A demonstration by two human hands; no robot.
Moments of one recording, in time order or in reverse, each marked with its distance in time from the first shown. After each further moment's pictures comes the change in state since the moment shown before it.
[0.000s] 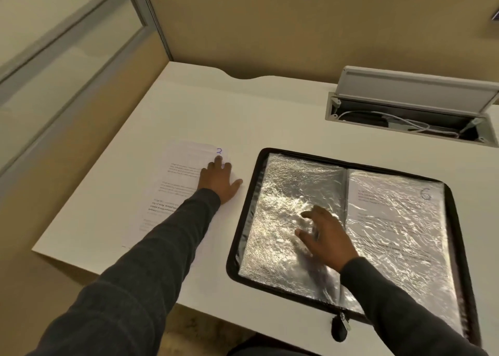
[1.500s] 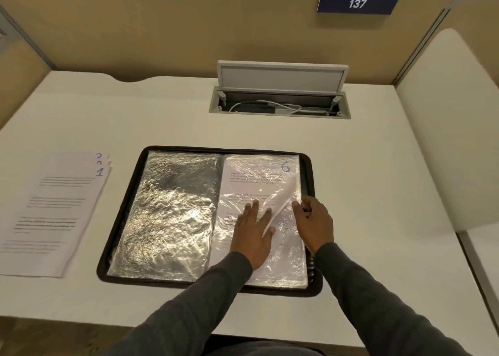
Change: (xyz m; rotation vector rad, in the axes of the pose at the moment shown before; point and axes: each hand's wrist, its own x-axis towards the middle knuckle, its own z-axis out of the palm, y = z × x) left_hand -0.151 0.385 0.072 -0.442 -0.055 0.339; right_hand -0.097 0.198 -0.132 0.450 0.433 0.421
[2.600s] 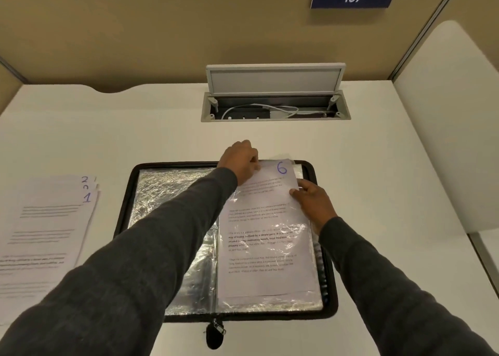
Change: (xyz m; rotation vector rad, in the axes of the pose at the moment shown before) left_hand 0.189 -0.024 -0.131 0.111 0.015 0.171; right_hand 0.064 -0.058 0.002 0.461 -0.215 0.153
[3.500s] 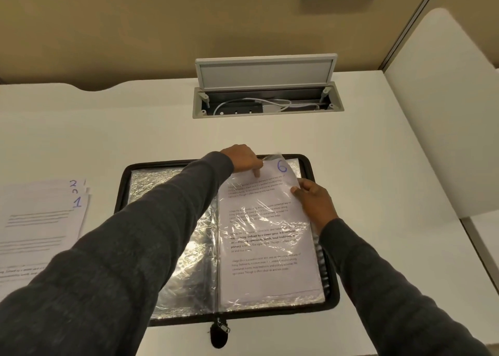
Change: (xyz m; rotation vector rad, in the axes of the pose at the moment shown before) left_hand 0.011 0.014 -0.024 -0.204 -0.498 -0.148; right_hand -0.009 0.011 0.001 -0.027 0.106 -0.012
